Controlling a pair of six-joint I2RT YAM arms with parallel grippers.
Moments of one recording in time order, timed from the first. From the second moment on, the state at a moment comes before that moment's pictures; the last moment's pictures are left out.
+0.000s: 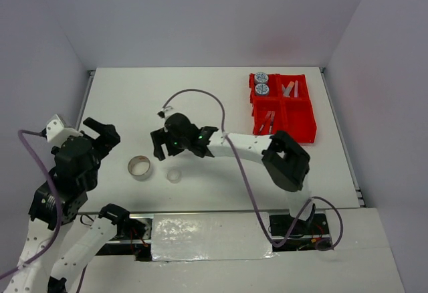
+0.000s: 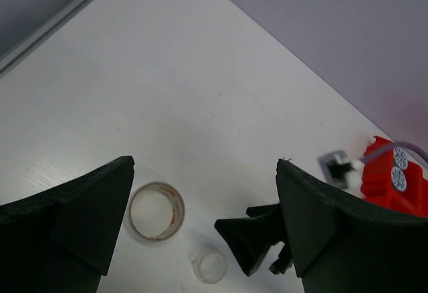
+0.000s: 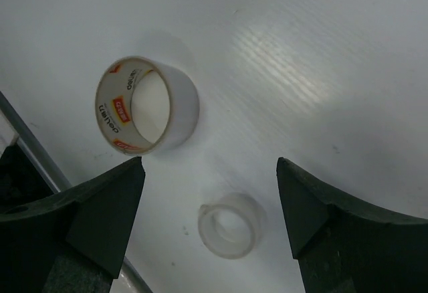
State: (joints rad) left arm -0.36 0.55 1.02 -0.86 -0.65 -0.76; right arm 1.02 1.93 1.42 -0.13 0.00 0.48
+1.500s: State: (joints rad) left arm -0.34 0.55 0.94 -0.74 -0.40 -0.51; right arm 0.42 1.55 1.24 -0.21 0.16 0.51
